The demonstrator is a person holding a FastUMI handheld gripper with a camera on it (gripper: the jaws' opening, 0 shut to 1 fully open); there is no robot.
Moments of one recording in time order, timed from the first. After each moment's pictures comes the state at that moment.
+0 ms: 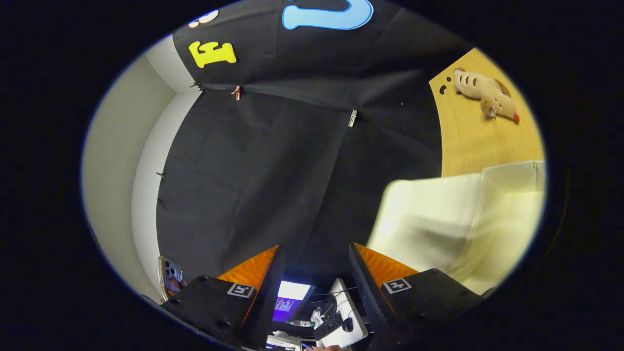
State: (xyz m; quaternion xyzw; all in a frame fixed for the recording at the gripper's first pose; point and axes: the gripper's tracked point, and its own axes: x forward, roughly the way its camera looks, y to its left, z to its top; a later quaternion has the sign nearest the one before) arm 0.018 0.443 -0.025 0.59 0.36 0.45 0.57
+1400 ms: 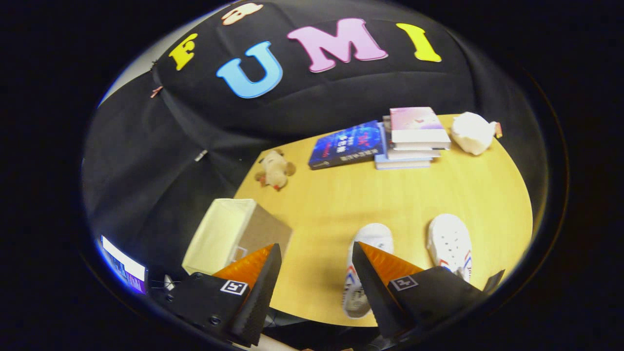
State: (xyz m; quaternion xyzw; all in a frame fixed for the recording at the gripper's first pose) arm -0.074 0.039 -0.268 0.29 0.43 0.07 0.85
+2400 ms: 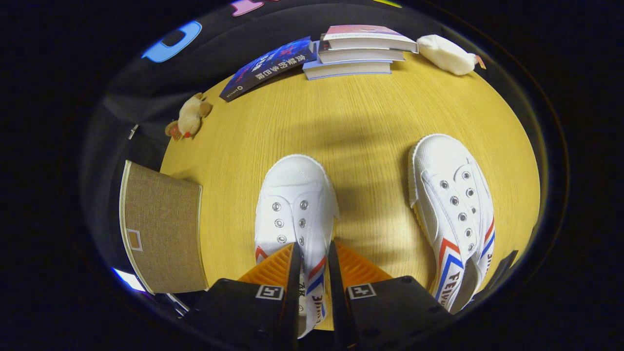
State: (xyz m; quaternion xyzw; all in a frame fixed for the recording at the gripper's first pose) arm -0.122 0.036 -0.416 0.30 0.61 0.02 0.73
